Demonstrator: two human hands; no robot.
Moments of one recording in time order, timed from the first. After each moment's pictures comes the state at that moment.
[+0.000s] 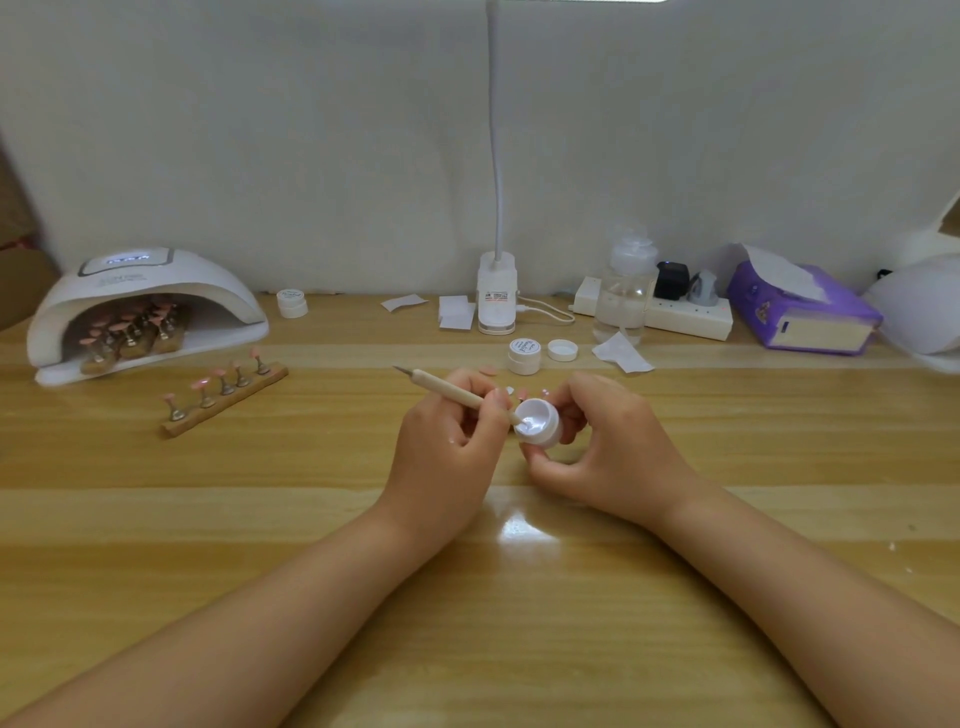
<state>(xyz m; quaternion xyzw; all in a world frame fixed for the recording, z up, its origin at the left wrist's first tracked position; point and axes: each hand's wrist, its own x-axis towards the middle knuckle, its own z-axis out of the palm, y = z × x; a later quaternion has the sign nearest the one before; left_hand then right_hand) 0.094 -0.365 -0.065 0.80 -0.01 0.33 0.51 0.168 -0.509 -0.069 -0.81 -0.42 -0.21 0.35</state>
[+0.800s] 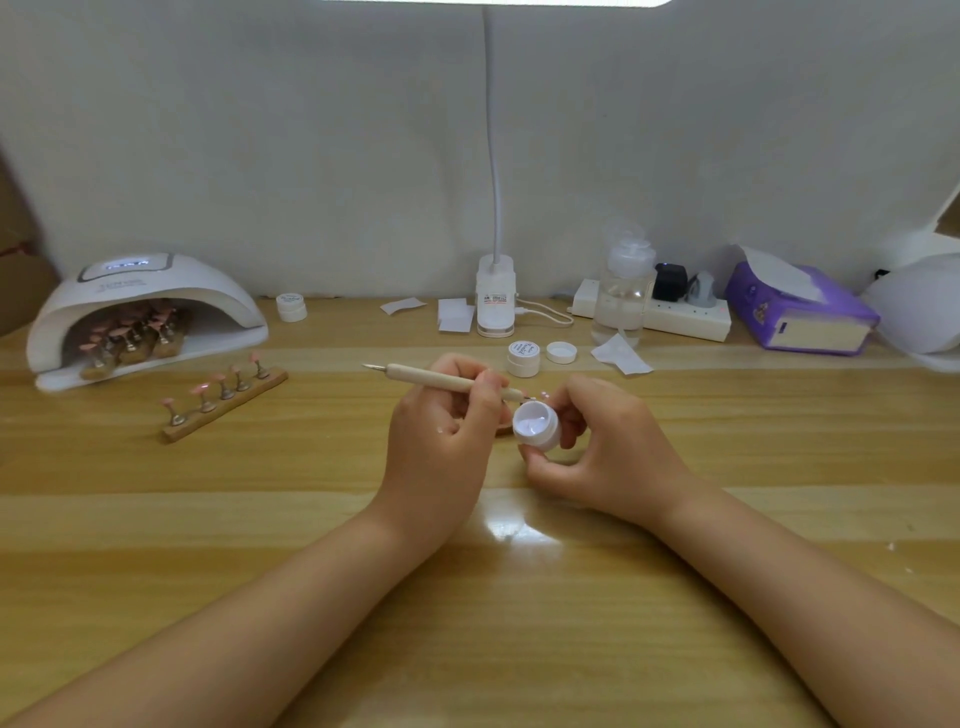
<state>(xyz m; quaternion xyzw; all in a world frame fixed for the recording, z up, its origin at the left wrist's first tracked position) 0.094 -0.368 -0.055 0.74 -0.01 0.36 0.57 0.172 -0.508 -0.073 -0.81 -0.41 -0.21 0.36</state>
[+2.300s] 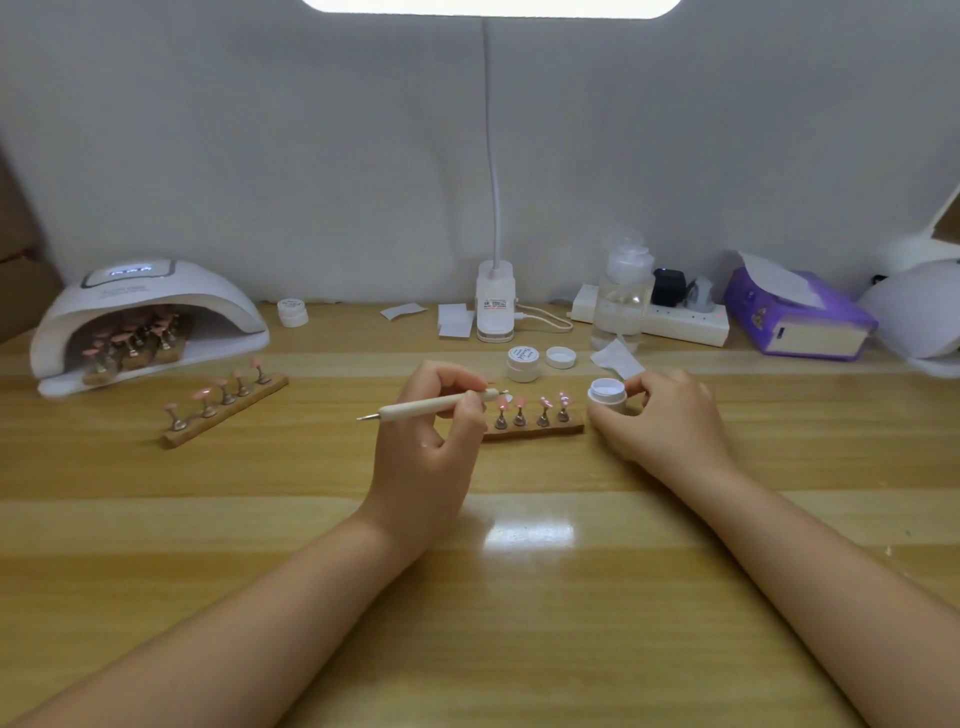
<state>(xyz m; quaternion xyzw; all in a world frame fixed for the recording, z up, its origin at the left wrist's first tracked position) 0.098 -0.353 -0.067 0.74 -0.06 0.38 0.55 0.219 -0.534 -0.079 -0.94 -0.09 -0.16 0.28</state>
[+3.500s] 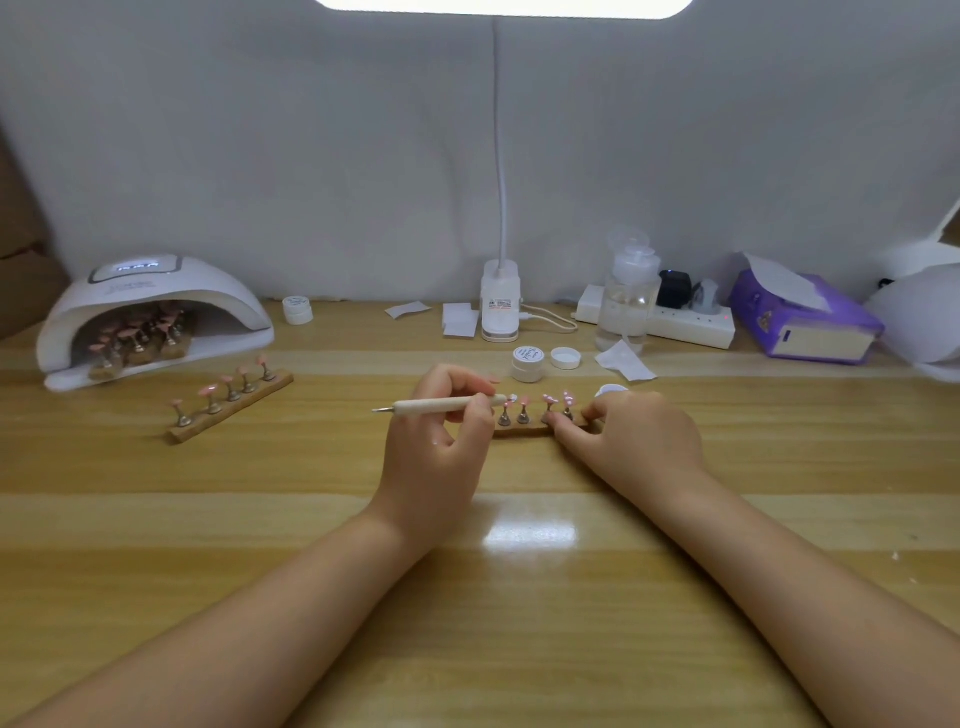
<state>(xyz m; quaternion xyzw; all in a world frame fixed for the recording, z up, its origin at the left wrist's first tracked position) 0.100 -0.353 -0.068 0.77 -0.04 0.37 0.52 0.196 -0.507 -0.077 -0.96 -0.17 -0.19 0.14</state>
